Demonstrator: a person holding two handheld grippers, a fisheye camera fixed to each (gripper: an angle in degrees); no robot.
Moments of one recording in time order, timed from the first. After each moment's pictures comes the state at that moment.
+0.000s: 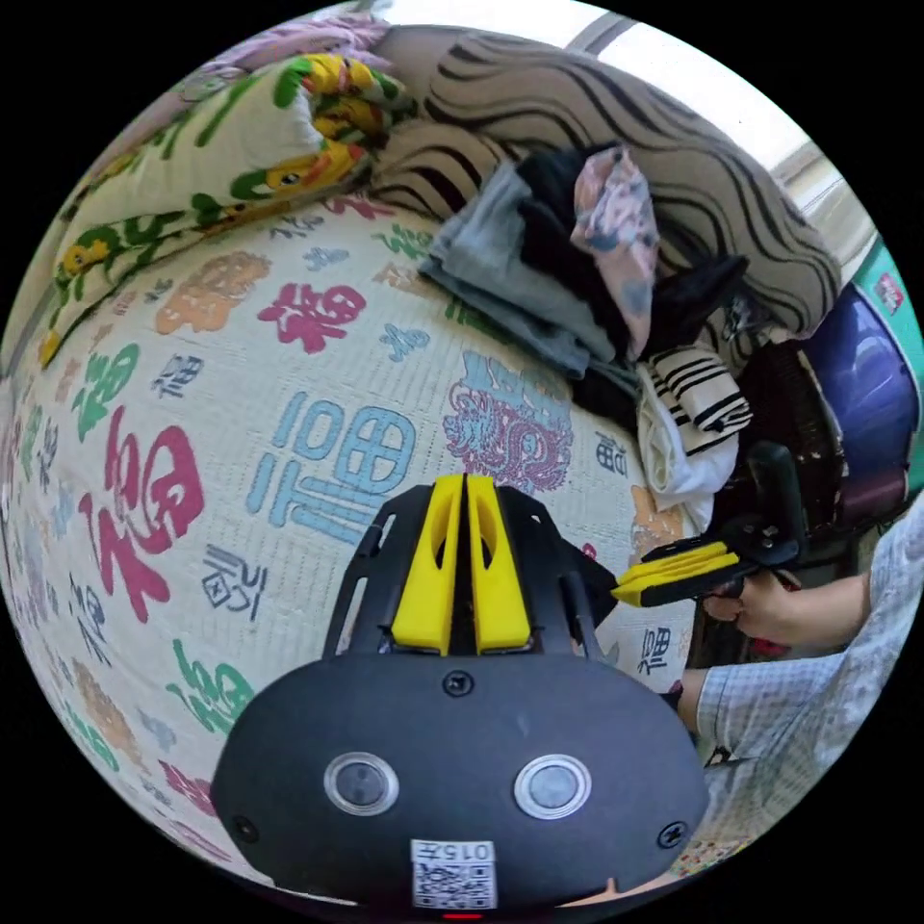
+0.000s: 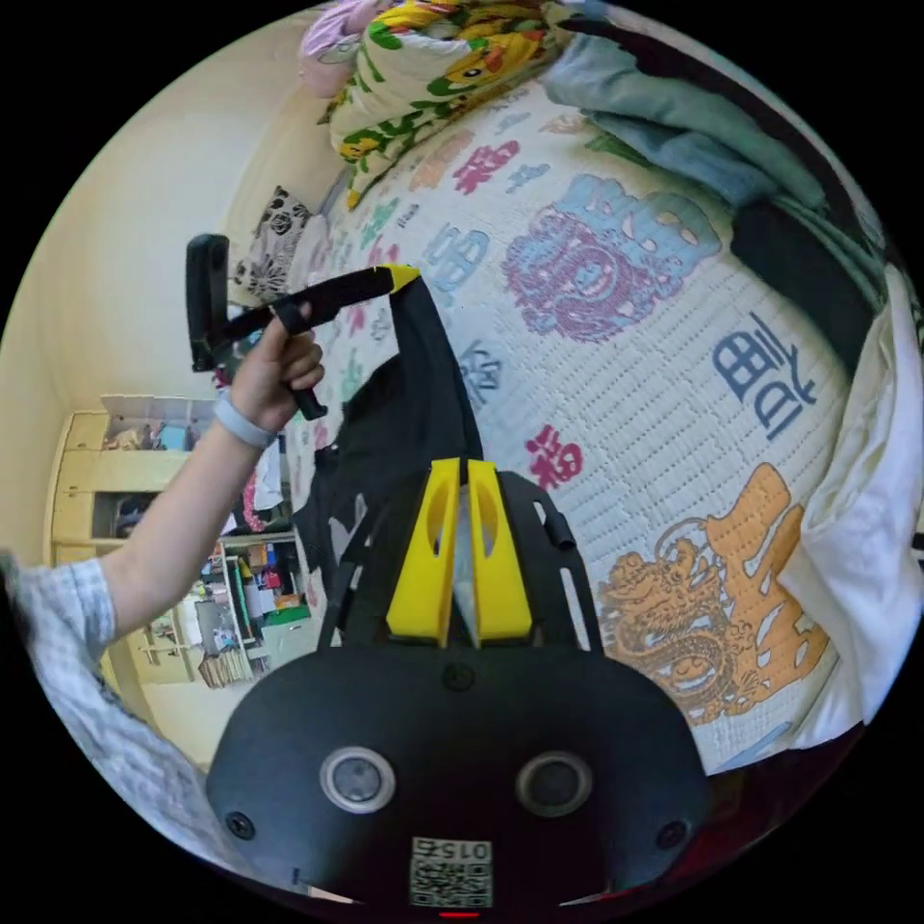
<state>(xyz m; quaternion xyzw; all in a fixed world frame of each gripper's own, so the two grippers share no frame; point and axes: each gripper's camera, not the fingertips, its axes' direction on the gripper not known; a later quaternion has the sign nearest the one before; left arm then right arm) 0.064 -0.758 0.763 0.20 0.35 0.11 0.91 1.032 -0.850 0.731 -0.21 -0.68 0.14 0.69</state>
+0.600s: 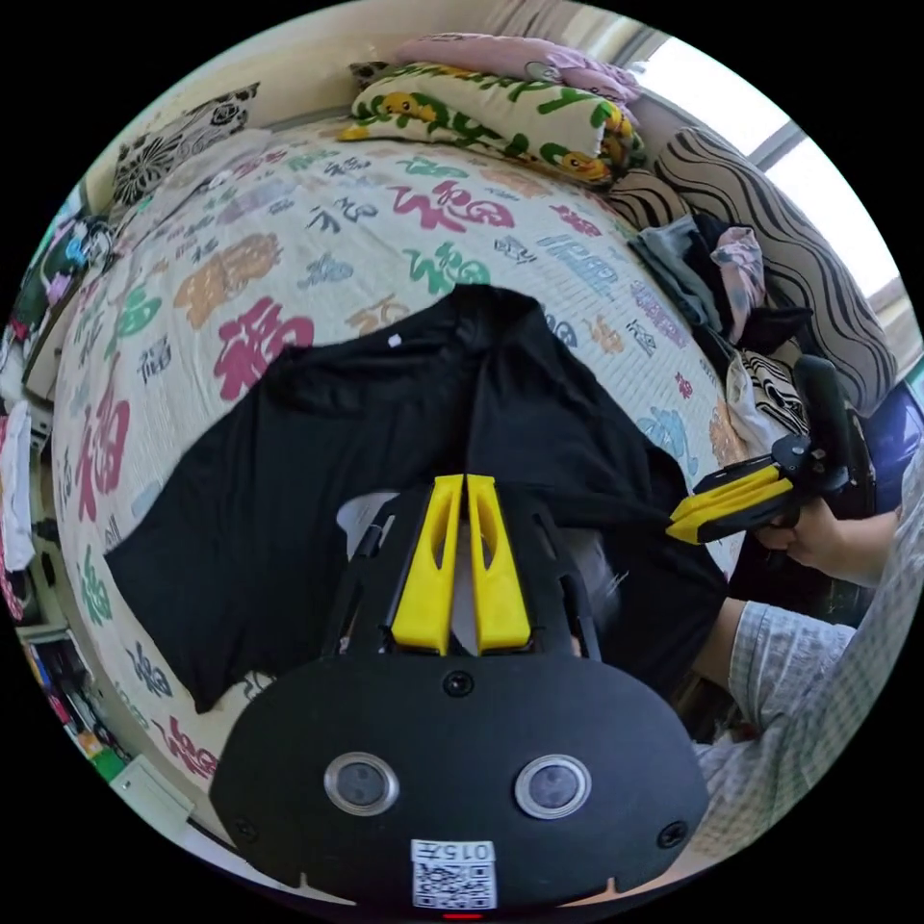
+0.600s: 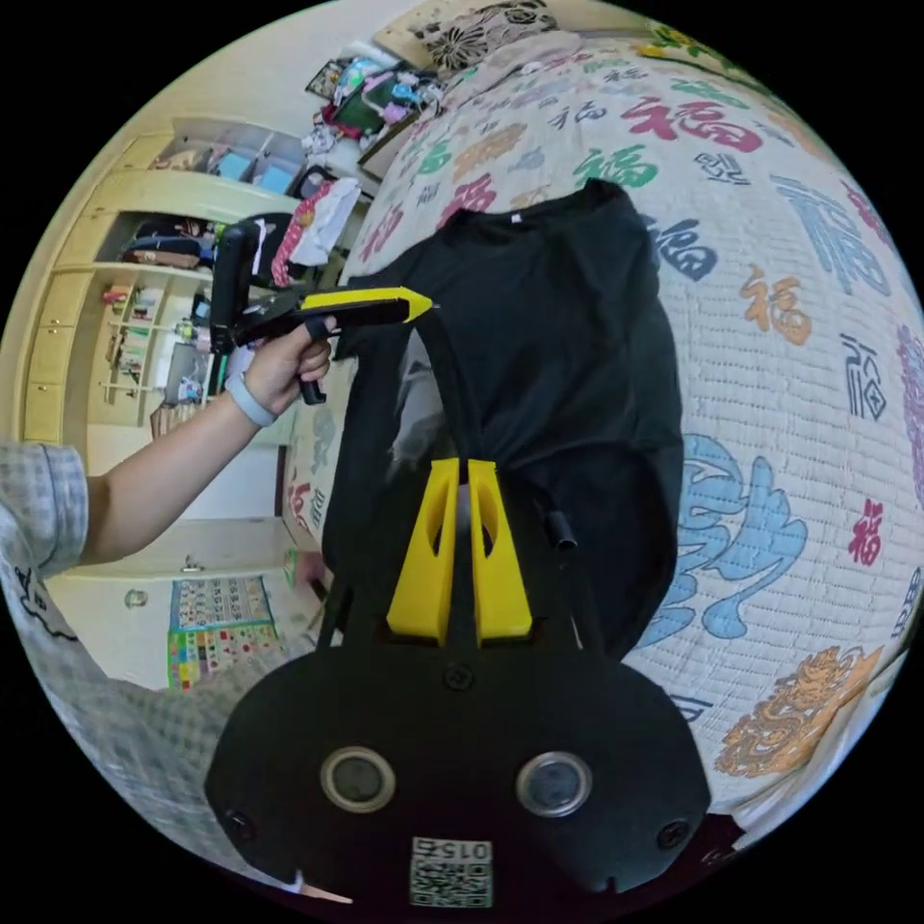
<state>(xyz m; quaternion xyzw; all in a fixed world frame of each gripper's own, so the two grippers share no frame) -0.052 -0.439 0.855 0.16 0.30 -0.16 0.93 0.843 -0.817 0.541 -0.17 -0.71 -0.23 0.65</state>
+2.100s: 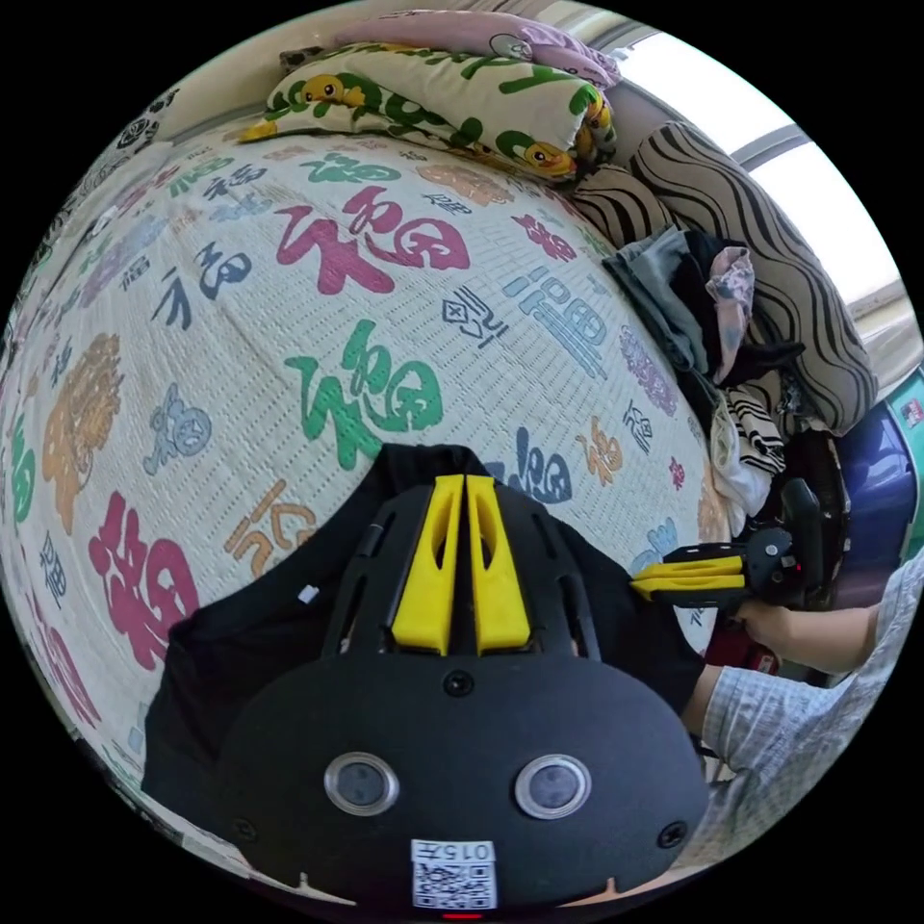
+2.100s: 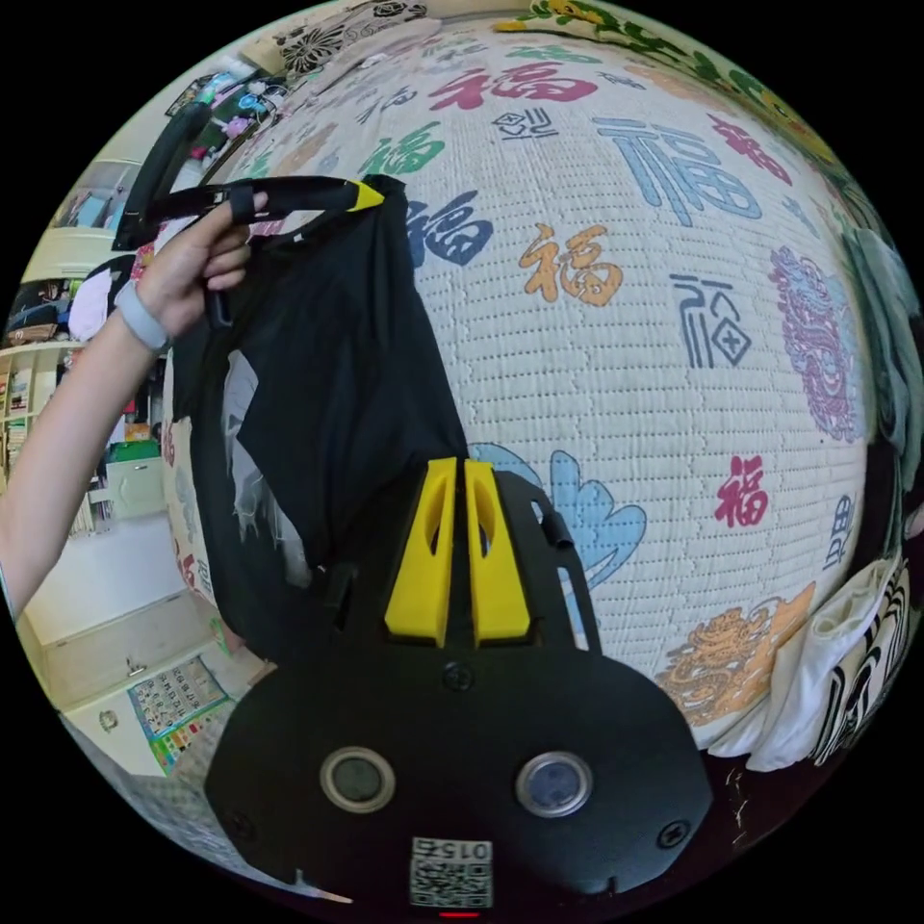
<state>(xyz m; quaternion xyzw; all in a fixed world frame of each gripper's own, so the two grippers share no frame) -0.154 -0.524 0.750 0.17 0.38 -0.09 0.90 0.575 -0.879 0.718 -0.21 -0.55 -0.17 0.79</state>
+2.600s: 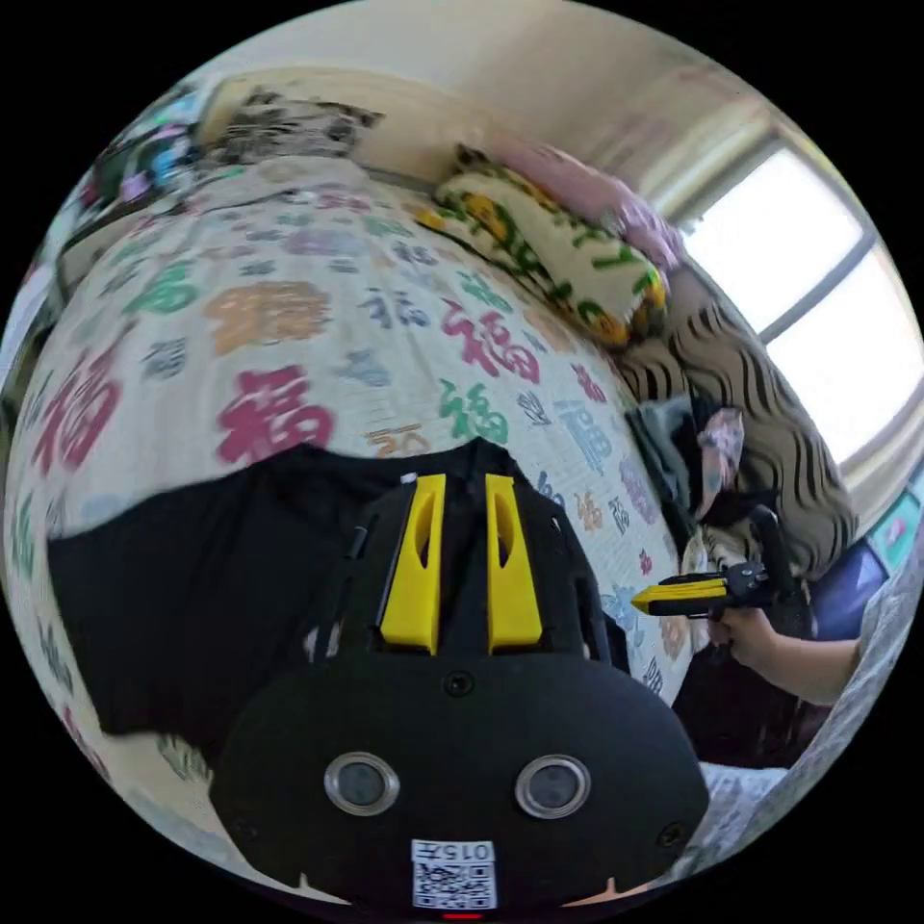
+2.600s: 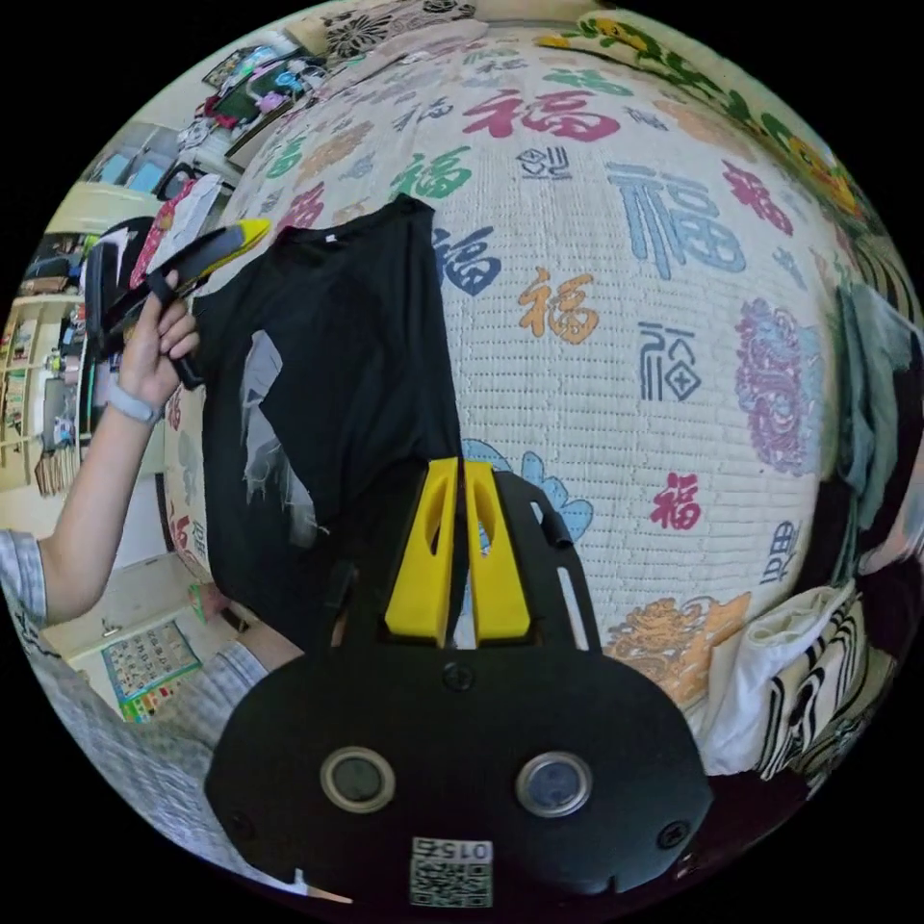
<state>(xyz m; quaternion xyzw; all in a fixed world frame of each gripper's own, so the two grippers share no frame) -0.238 -0.335 0.690 0.29 0.37 -0.31 0.83 0.537 -0.894 0.745 -0.19 -0.54 -0.22 0.79</state>
